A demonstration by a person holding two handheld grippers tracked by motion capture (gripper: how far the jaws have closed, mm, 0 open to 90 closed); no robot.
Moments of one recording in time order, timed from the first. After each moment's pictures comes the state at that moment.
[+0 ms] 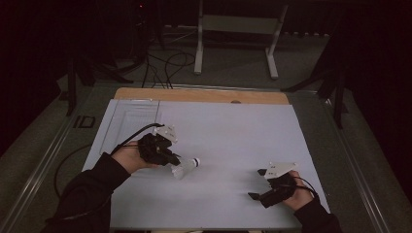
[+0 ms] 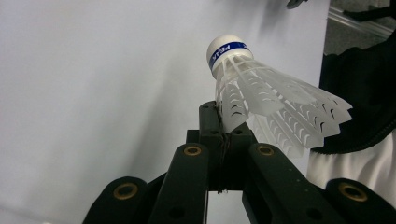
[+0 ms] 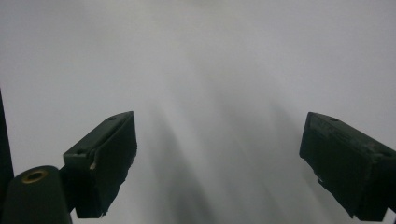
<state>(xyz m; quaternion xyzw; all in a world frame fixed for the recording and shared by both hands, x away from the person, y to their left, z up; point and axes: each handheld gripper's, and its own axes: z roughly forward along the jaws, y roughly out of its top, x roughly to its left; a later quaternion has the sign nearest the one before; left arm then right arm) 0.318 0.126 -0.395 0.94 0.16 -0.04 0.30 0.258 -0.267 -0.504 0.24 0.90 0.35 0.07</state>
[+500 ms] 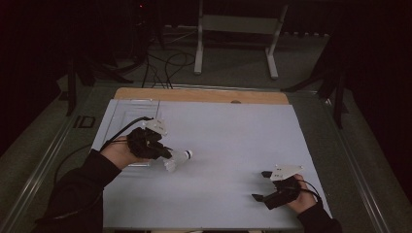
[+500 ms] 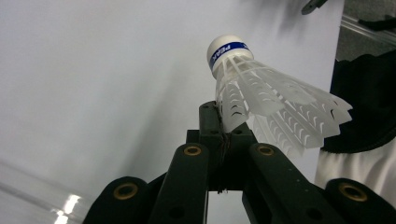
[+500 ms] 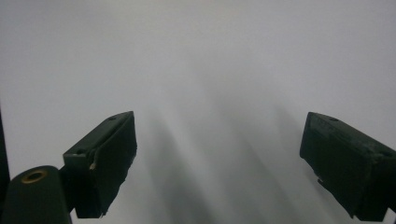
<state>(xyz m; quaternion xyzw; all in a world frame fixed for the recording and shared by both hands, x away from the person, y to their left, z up) 0.323 0.149 -0.379 0.93 0.18 -0.01 0.31 0.254 -0.283 -0.514 0.25 0.89 0.37 0.07</state>
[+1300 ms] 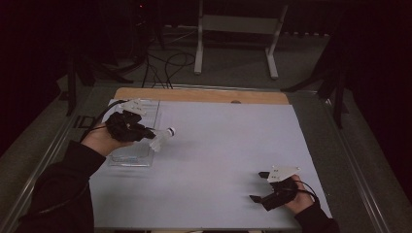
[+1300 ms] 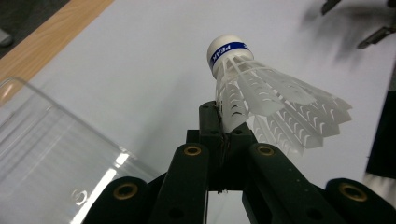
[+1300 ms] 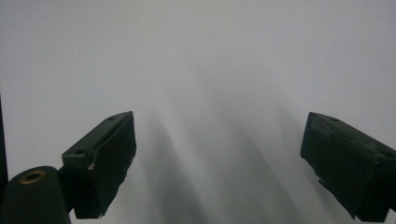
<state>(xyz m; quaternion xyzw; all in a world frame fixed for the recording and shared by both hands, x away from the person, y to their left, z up) 0.343 0.193 -0.355 0.91 0.26 0.06 0.32 0.254 -0.275 -0.518 0.23 0.90 0.37 0.07</state>
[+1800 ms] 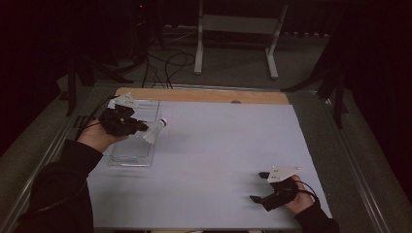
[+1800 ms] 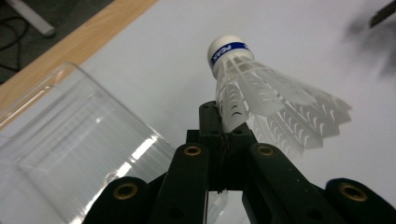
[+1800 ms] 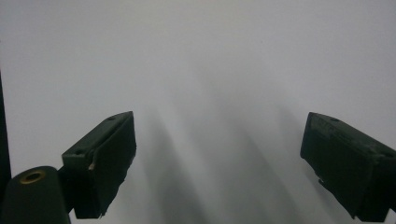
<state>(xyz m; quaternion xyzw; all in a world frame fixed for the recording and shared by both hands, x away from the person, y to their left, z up) 0.353 0.210 -0.356 0.89 0.31 0.10 0.32 0.253 -0.276 -0.517 0.23 0.90 0.37 0.07</state>
